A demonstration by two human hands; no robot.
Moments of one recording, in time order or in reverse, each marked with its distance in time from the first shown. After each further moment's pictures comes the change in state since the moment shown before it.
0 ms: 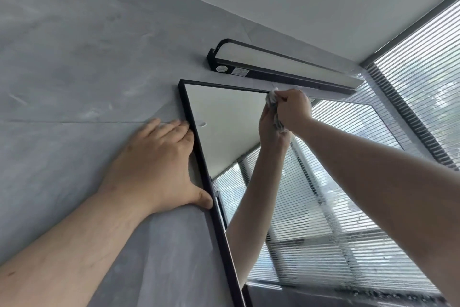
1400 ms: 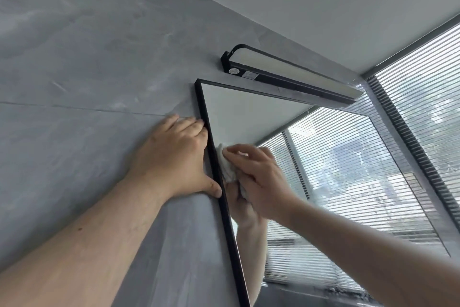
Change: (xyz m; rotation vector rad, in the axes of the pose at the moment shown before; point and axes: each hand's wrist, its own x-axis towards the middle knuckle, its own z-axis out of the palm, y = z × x) left_hand -0.006 -0.001 0.000 -0.082 0.011 -0.007; right_hand -0.193 -0.070 -0.009 0.124 -0.155 -0.540
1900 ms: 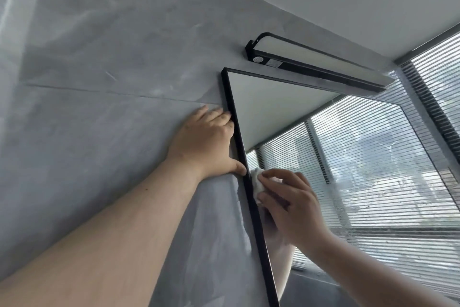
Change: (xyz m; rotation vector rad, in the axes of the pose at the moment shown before) left_hand -0.010 0.004 -0.002 -0.020 -0.020 0.005; right_hand -0.070 -0.011 0.004 0.048 0.117 0.121
